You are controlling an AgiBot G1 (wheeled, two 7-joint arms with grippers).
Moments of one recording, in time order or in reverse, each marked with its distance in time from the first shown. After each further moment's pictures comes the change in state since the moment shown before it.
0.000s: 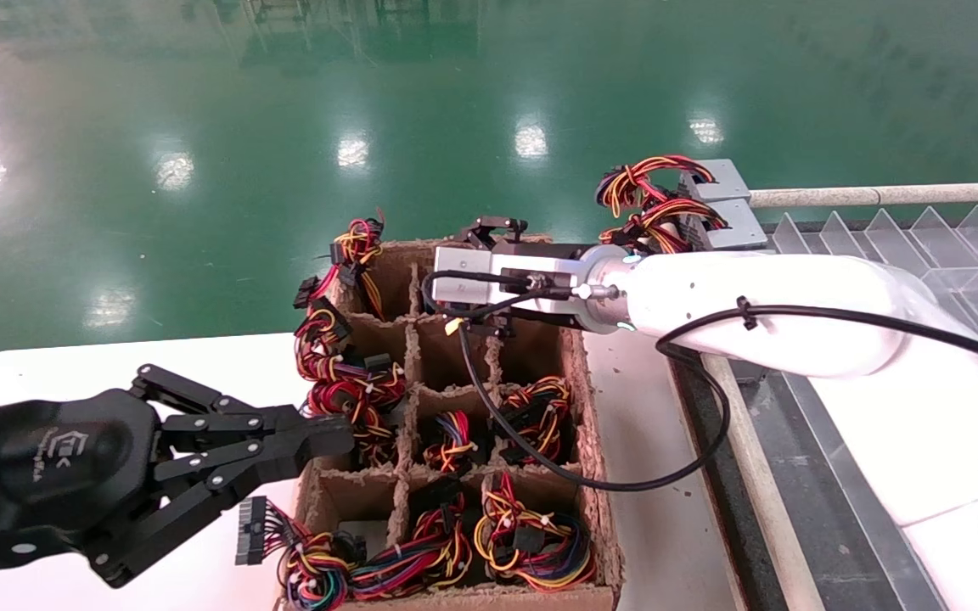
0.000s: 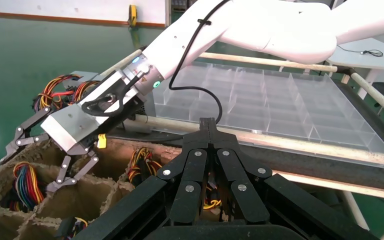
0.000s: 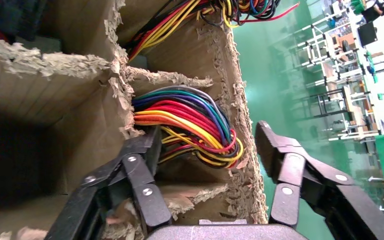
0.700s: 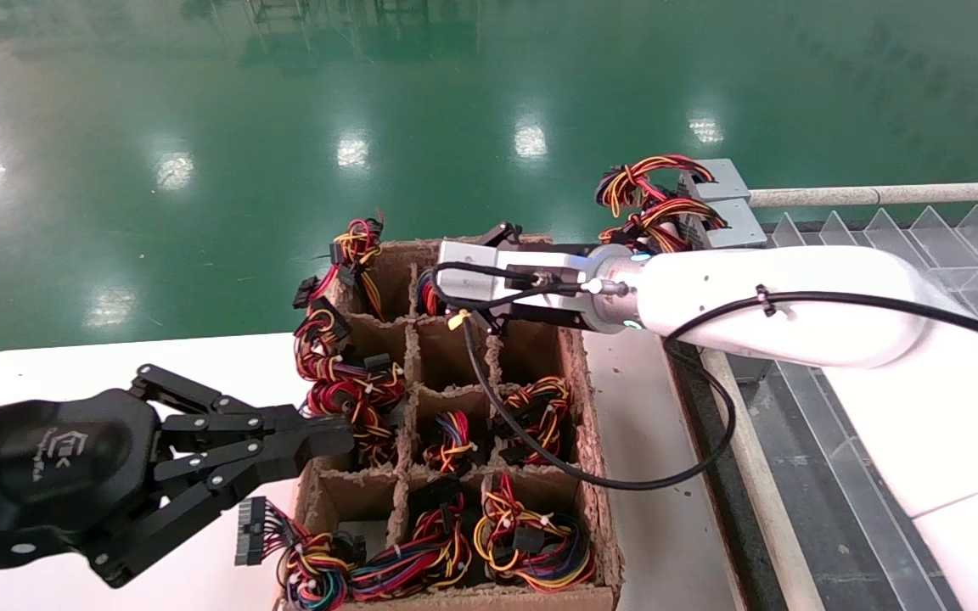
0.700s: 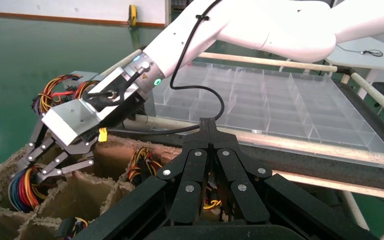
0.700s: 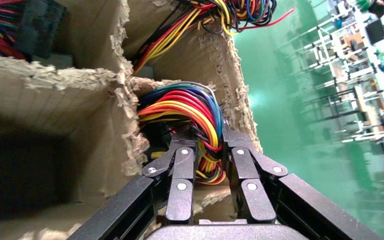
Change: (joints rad) left arm 0.000 0.000 0.000 0.000 0.000 0.000 0.000; right arm 0.006 0.009 0.023 -0.029 0.079 -0.032 -0.015
